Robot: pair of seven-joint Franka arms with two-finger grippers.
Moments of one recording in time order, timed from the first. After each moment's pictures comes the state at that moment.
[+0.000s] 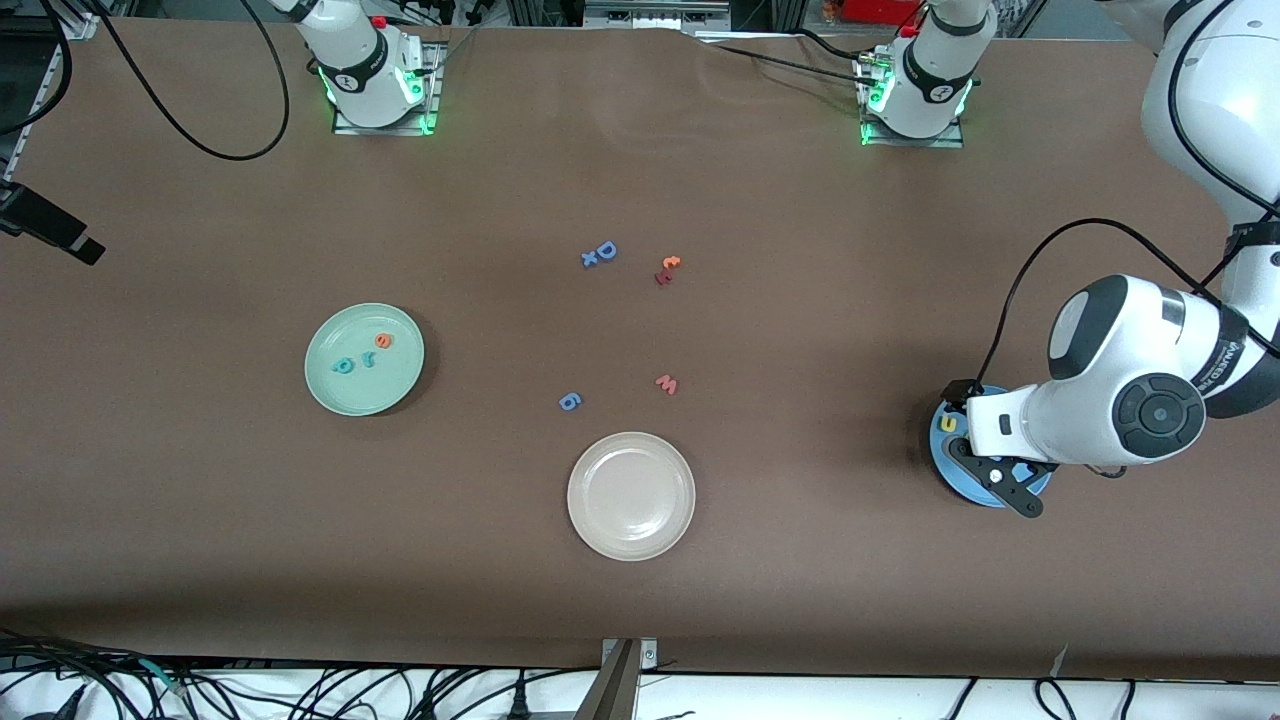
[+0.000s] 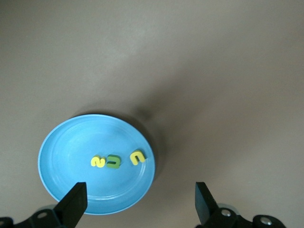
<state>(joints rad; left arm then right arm) 0.34 0.76 -0.68 -1.26 0.45 1.67 0.36 -0.03 0.01 -0.05 -1.52 0.04 1.61 0.29</state>
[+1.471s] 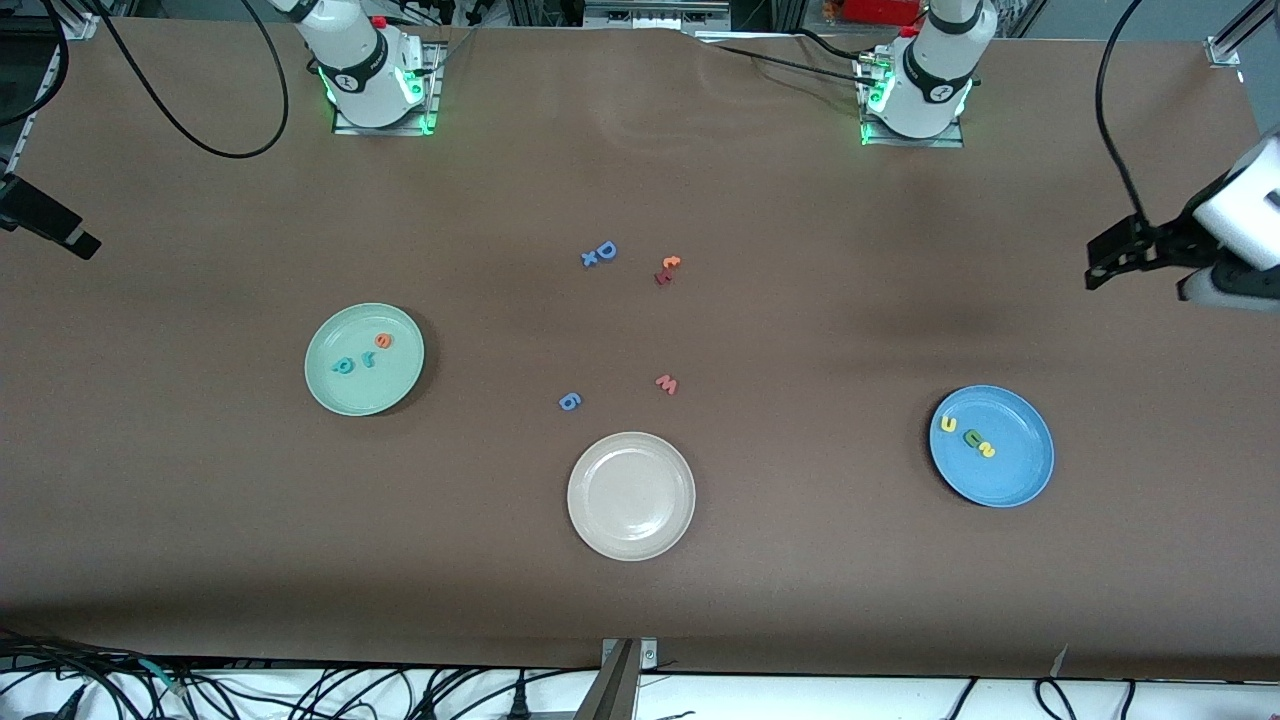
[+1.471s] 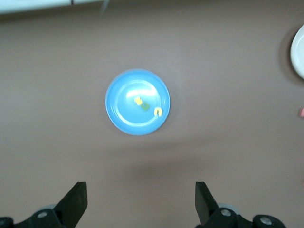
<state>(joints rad) 0.00 0.01 0.00 -1.57 0.02 1.67 0.10 -0.02 0.00 -0.05 -1.52 0.04 1.61 0.29</state>
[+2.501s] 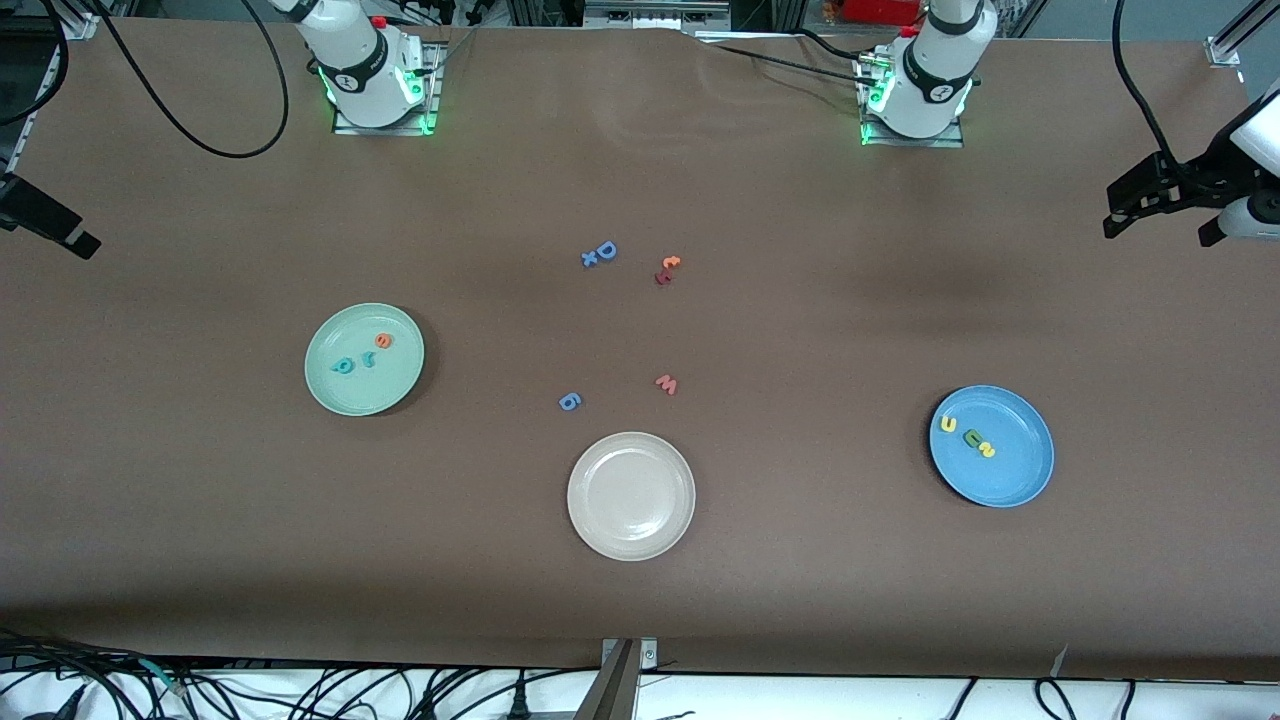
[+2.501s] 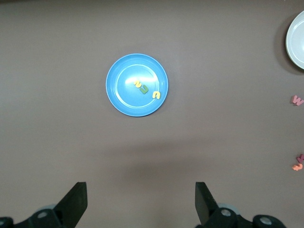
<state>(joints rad) -0.01 -0.05 0.00 -1.60 0.01 1.56 0.08 -0.02 0.00 -0.05 -1.52 0.04 1.61 0.29</state>
